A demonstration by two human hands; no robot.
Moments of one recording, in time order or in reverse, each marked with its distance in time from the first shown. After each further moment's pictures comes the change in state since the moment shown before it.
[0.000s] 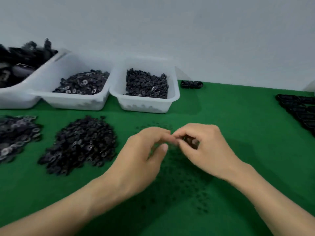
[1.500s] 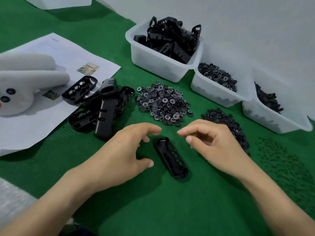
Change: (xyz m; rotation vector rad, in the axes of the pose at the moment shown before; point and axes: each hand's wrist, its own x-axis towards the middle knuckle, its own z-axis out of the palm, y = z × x) left_hand -0.214 -0.131 -0.236 0.102 0.125 -0.303; right_hand 0.076 -0.218 0.189 0.248 -0.441 -0.058
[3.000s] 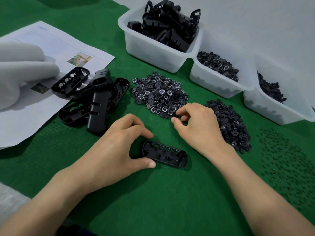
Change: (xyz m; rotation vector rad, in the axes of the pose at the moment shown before) left_hand -0.003 -0.010 0.004 0.097 -0.038 -0.010; right_hand 0.036 0.020 0.032 -0.518 0.241 0.149
